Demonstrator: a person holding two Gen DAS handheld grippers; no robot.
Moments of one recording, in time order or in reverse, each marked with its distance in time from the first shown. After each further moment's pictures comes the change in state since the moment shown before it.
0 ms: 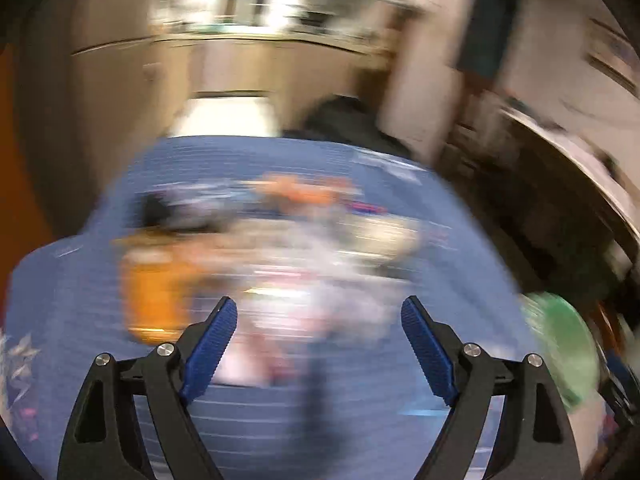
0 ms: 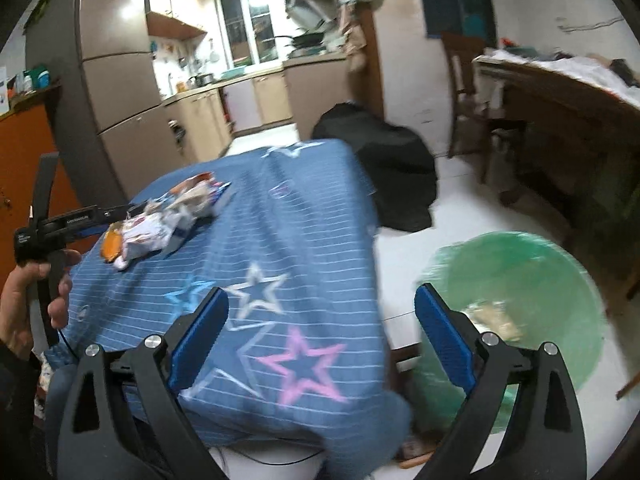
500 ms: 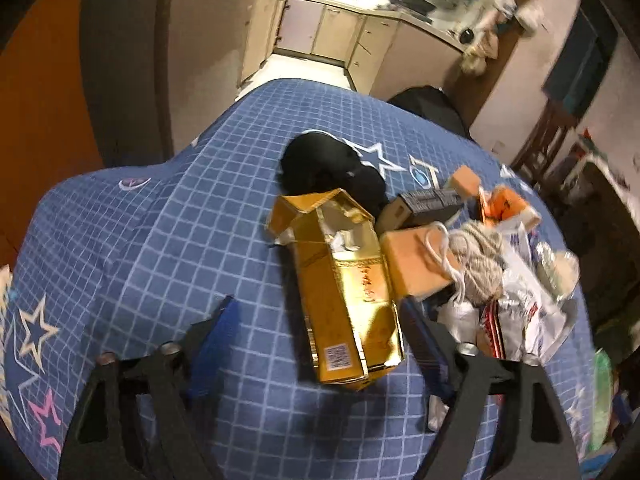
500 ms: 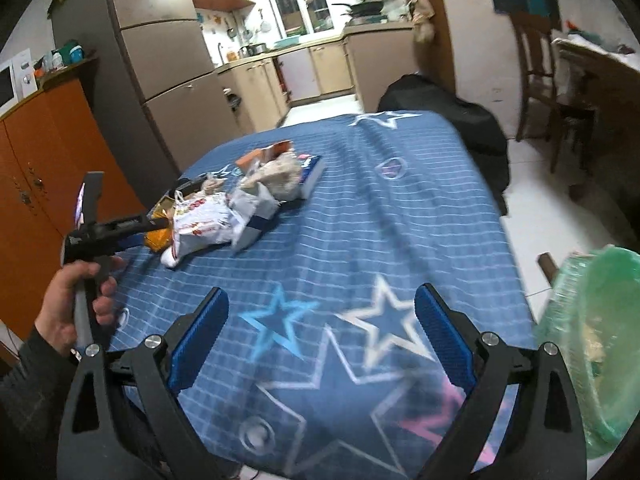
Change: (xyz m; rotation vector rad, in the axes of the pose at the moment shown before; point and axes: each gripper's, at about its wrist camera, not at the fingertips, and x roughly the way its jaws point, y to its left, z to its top) left arm 0.045 0.124 0.008 -0.150 0.100 0.118; right arm 0.074 0.087 0.015 -0.053 0.108 0.199
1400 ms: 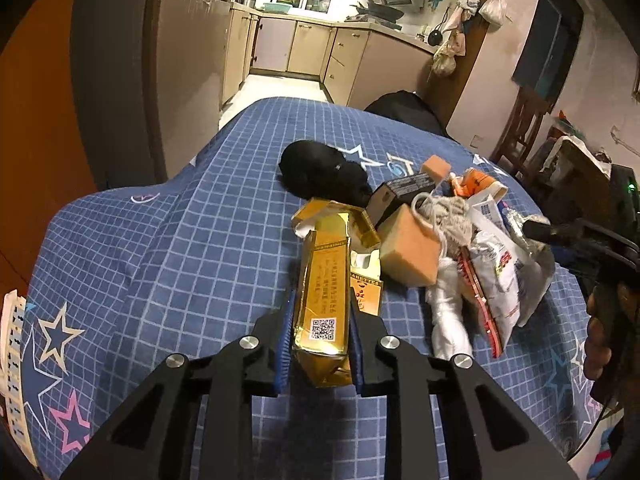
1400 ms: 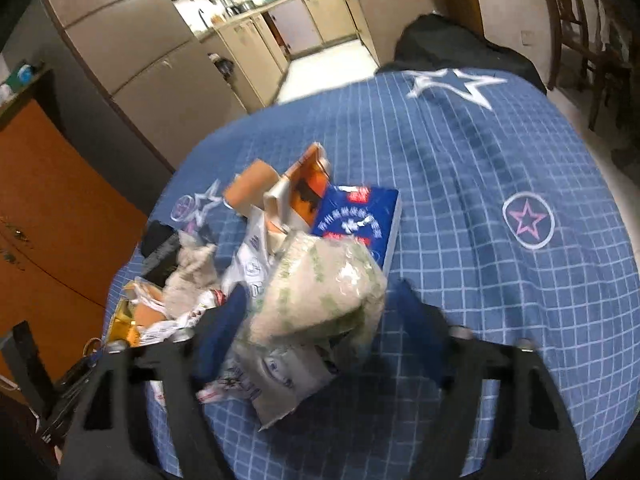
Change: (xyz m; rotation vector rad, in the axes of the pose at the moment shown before) left arm -0.041 0.005 -0.035 0.066 -0.052 -0.062; right arm 0.165 0.034 0.108 0.115 0.214 0.061
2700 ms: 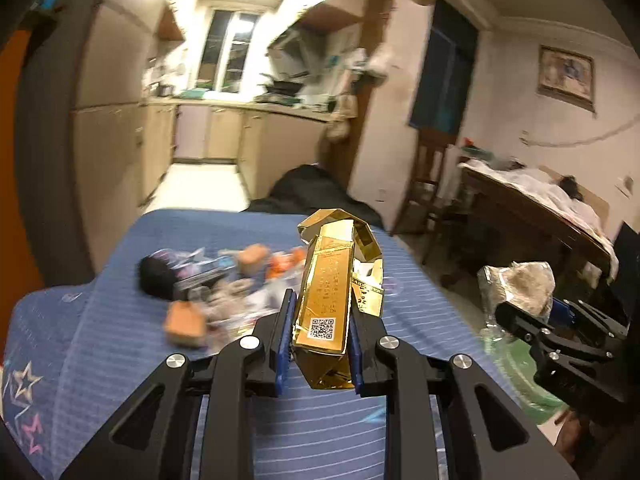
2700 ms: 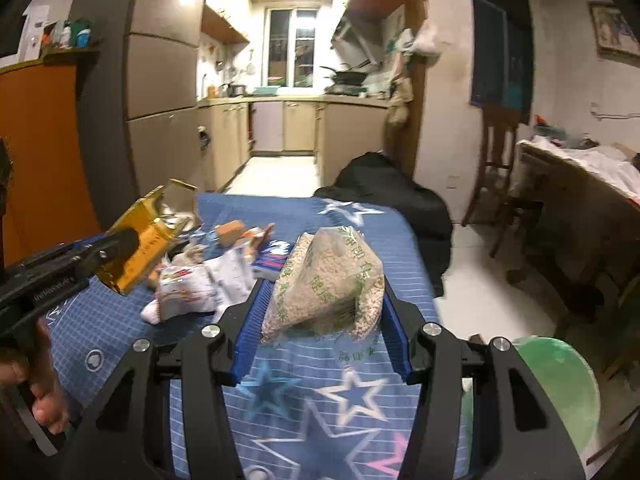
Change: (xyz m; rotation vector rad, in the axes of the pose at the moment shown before) left arm -0.117 -0.167 -0.007 0.209 -0.312 -0.255; right arm -0.204 0.018 -0.116 -0.250 -0.462 -0.349
